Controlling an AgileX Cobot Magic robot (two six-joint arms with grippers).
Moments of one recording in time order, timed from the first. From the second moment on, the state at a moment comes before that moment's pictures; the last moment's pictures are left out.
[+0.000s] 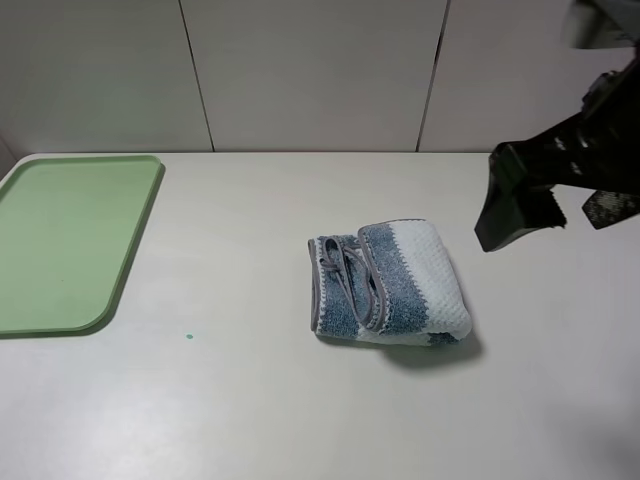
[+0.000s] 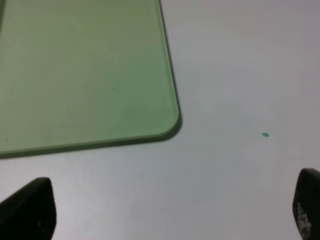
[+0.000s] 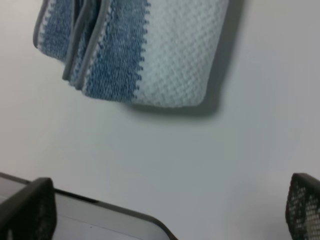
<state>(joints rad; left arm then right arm) -0.03 0.01 -0.49 0.03 1.06 -0.01 0.65 1.15 -1.05 -0.04 1.22 0.34</state>
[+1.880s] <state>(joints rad) -0.03 0.01 -0.49 0.03 1.06 -0.01 -0.06 -0.01 -0.49 -0.04 1.04 0.13</state>
